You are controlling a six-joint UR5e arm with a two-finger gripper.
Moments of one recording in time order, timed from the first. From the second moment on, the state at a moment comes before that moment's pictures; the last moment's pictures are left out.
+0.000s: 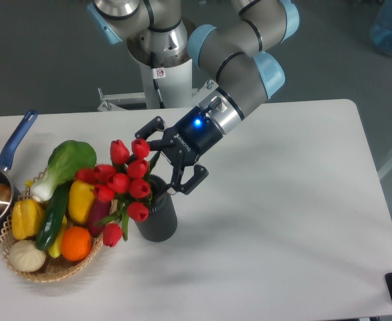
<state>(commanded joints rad) 2.63 -1.77 -1.91 -0.94 0.31 1.42</state>
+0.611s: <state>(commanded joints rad) 2.67 -1.77 -1.91 -0.95 0.34 1.41</state>
